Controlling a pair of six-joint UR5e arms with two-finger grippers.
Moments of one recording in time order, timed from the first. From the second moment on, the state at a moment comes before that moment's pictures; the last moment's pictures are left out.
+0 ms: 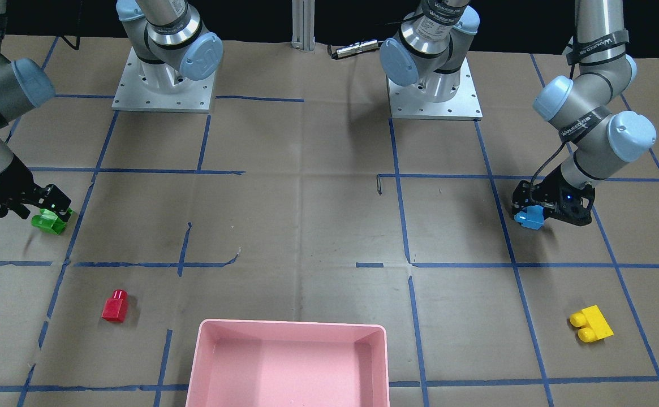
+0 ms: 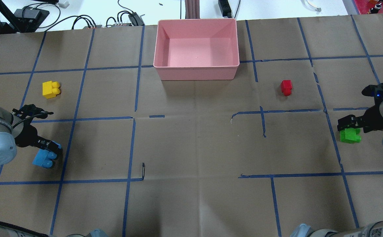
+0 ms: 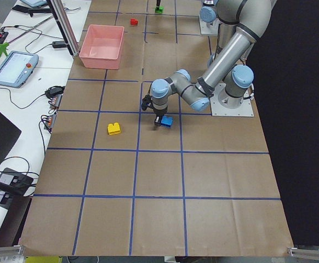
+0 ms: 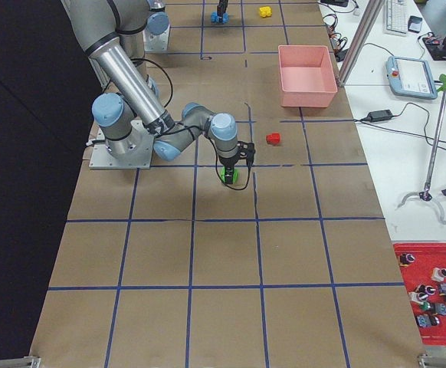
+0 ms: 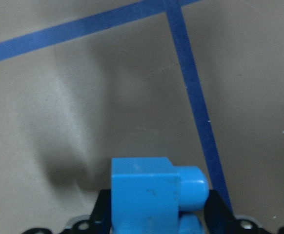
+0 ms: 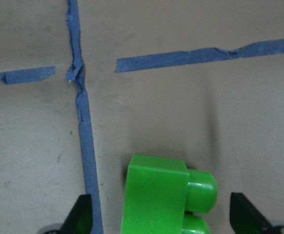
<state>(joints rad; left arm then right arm) -0.91 -1.80 -2.18 -0.80 1.55 0.97 0.89 -1.35 2.21 -2.48 -1.47 -0.58</state>
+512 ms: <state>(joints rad) -0.96 -1.76 -1.95 -1.02 1.58 0.95 0.88 -1.34 2.22 -2.48 -1.51 -0.57</state>
